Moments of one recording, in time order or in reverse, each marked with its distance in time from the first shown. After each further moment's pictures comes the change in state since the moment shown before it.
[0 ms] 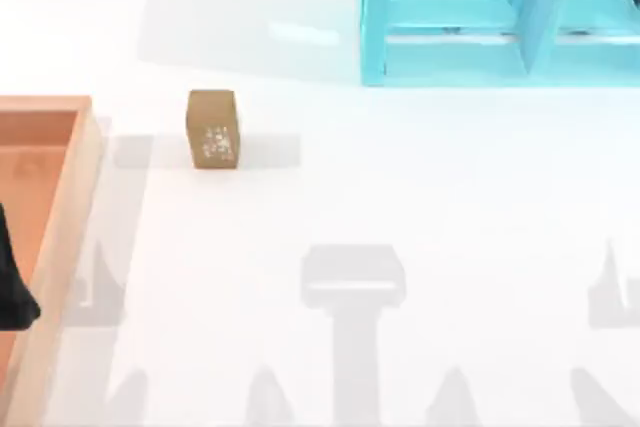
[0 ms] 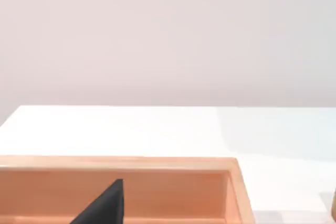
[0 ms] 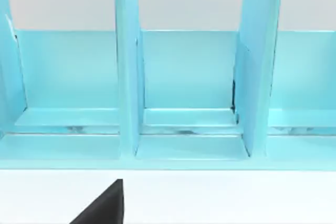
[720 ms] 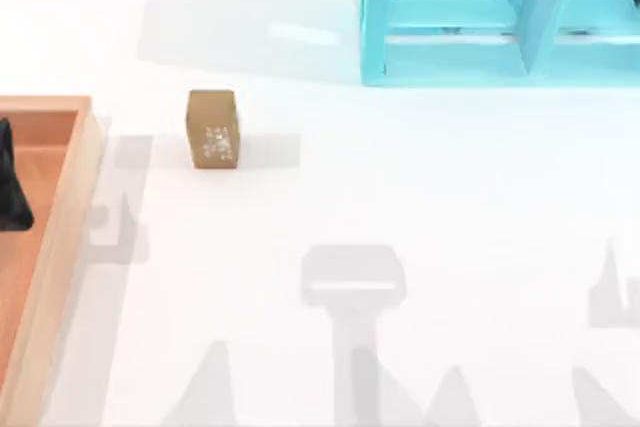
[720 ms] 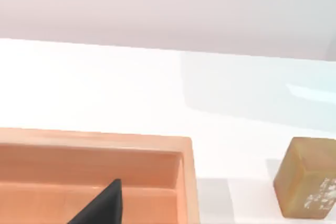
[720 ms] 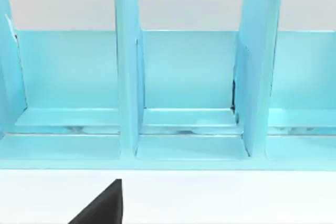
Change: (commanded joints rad) left arm -0.064 0.527 0.472 -0.225 0.011 -0.094; right arm 0.000 0.000 0.000 0.000 0.000 0.000
